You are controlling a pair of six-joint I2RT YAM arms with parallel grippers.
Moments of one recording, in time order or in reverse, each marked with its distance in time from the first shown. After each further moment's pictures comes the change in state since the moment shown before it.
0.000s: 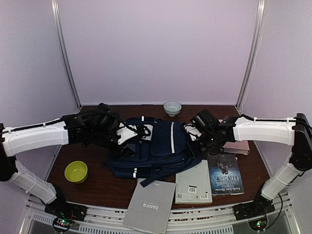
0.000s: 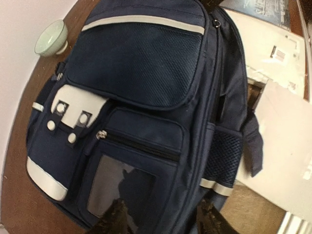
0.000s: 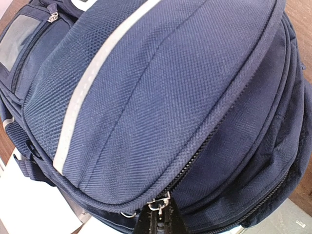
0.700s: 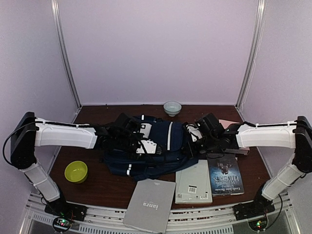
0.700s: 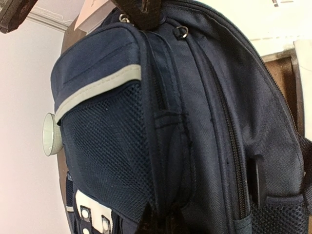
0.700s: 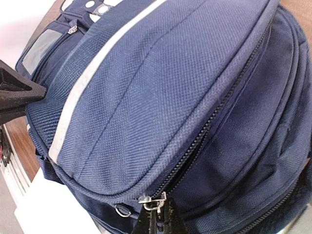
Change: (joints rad) left arm -0.030 0.286 0.000 0.346 0.010 0.545; right arm -0.029 -0.046 -0.156 0.258 -0.077 0.108
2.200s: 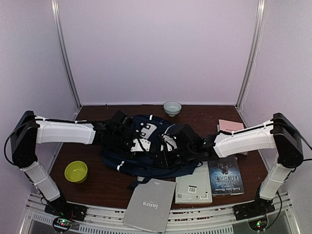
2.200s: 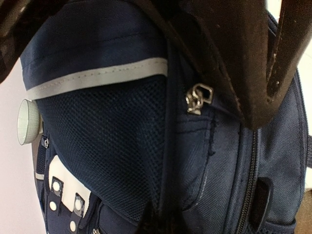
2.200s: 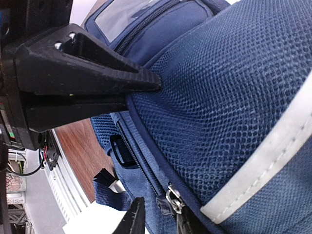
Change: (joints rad) left arm 0.083 0.006 0.009 -0.085 0.130 -0.001; right arm 0.228 0.220 0.116 0.246 -0.081 0.249
